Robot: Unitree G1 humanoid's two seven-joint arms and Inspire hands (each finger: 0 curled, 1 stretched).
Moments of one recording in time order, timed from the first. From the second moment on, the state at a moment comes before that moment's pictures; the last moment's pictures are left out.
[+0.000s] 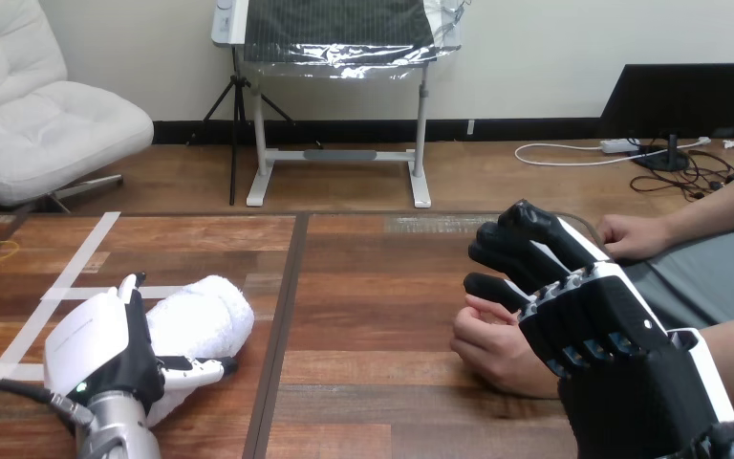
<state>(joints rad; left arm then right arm) 0.00 0.20 -0.12 -0.04 0.87 0.59 0.03 0.70 -0.16 0.22 -0.54 0.28 -0.61 0.32</state>
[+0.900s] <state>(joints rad) -0.17 0.27 -0.23 0.05 0.96 0.83 -0.21 0.70 -0.16 0.22 -0.54 0.31 -0.62 0.33</state>
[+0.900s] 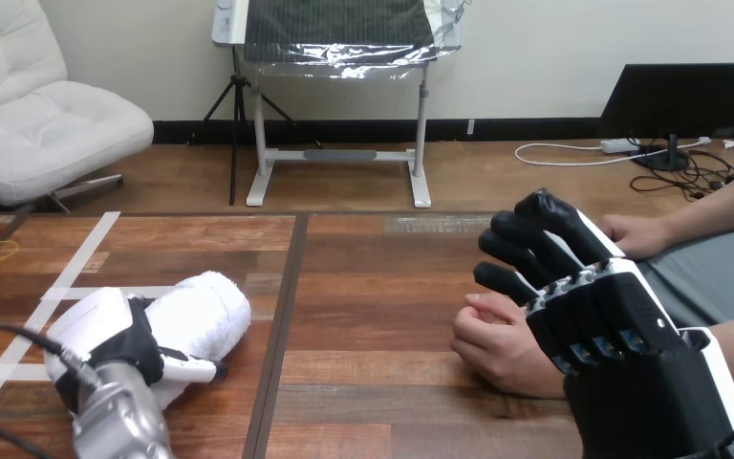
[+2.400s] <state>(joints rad) -0.14 0.31 -0.25 -0.01 0.86 0.79 -0.18 0.70 -0.17 0.21 -0.54 0.31 -0.62 0.32</state>
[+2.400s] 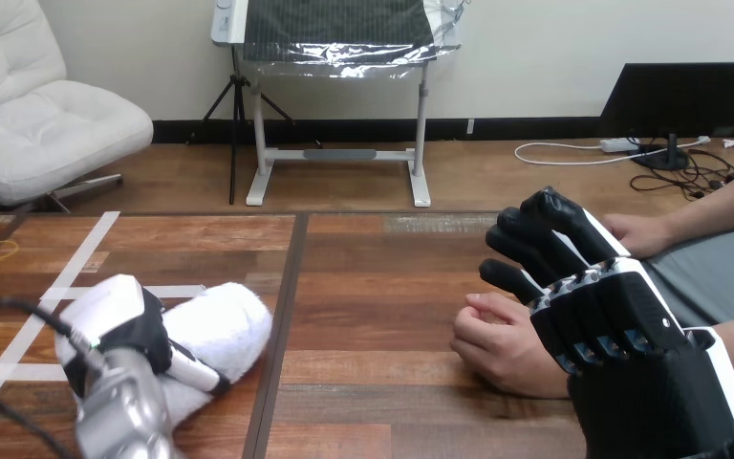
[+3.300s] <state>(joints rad) 0.08 0.16 -0.04 -0.21 0.40 0.25 0.07 0.62 -0.18 0.08 -0.50 0.24 -0.55 0.28</state>
